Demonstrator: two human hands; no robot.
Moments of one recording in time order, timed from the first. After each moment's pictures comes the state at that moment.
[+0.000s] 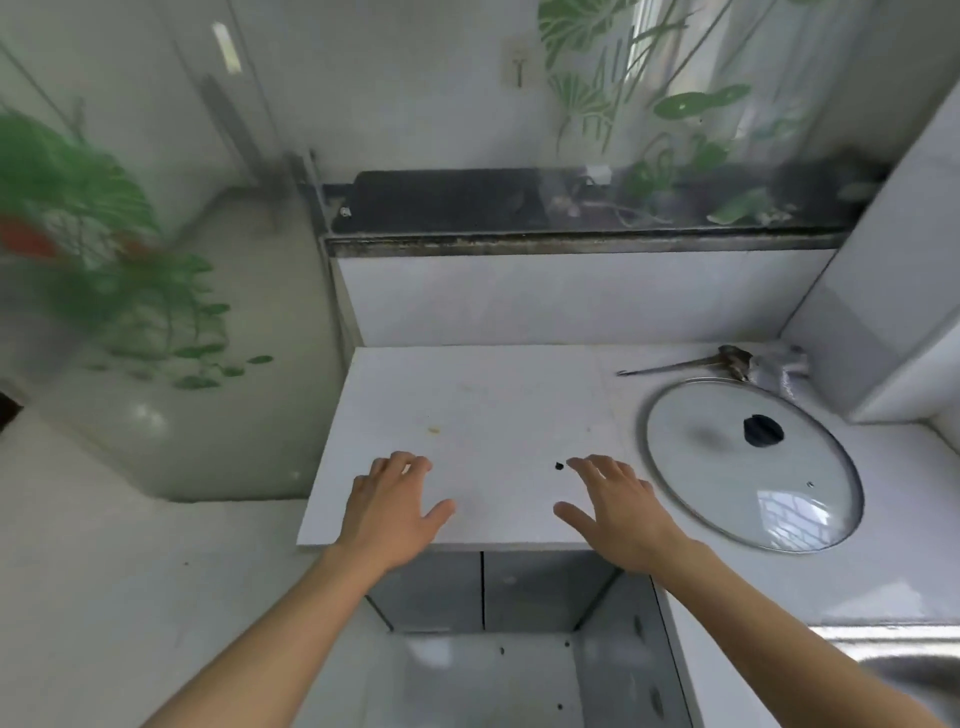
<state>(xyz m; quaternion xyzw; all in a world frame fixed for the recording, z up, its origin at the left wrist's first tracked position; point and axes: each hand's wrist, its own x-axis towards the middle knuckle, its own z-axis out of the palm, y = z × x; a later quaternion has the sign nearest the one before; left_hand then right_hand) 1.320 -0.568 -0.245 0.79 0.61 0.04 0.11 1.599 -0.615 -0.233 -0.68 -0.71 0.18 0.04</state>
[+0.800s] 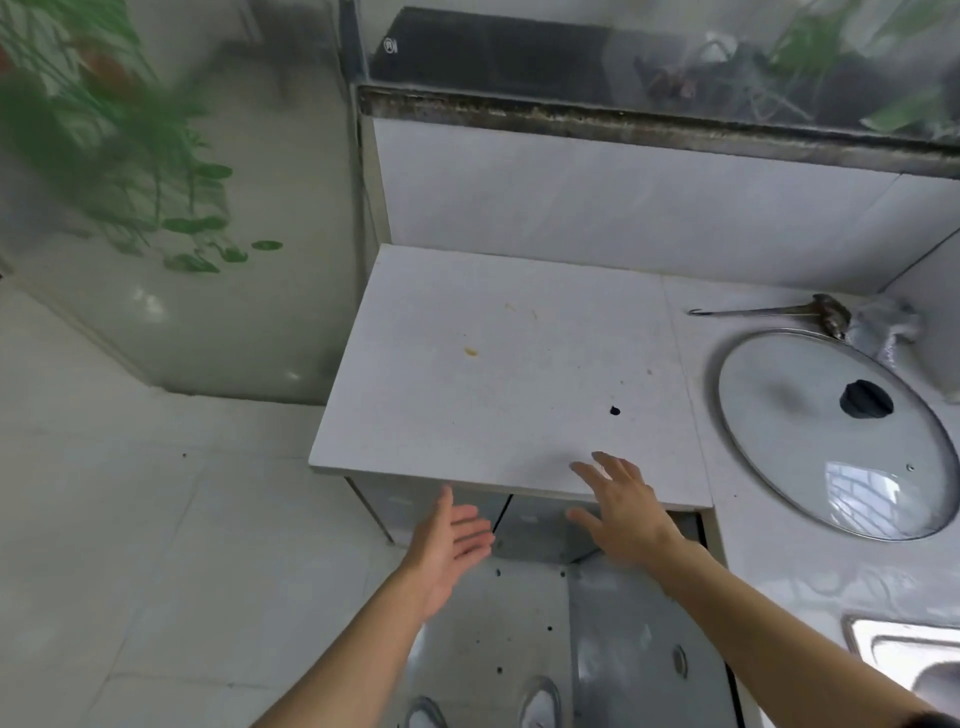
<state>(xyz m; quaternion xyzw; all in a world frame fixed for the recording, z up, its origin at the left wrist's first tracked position) 1.320 -0.607 -0.401 0.11 0.57 0.32 0.75 1.556 -0.590 -0.361 -0.67 -0.70 0.23 -0.08</state>
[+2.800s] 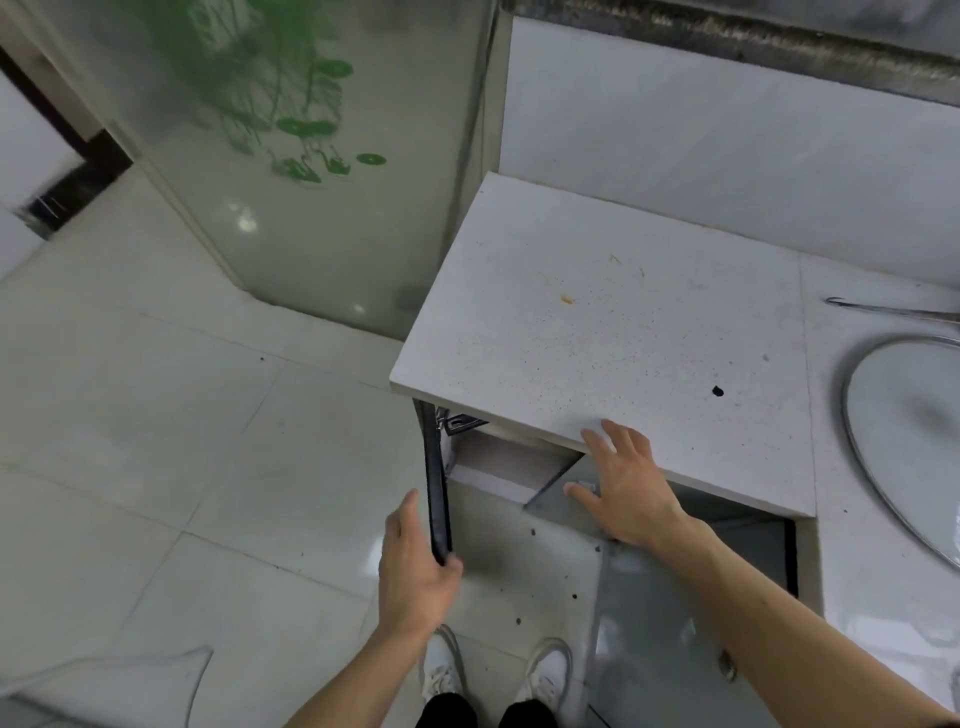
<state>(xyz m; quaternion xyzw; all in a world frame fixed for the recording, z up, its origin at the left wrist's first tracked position) 1.253 -0.711 -0.451 0.43 0.81 0.20 0.34 1.480 -0.586 -0.395 -0.60 -0.76 0.21 -0.10</state>
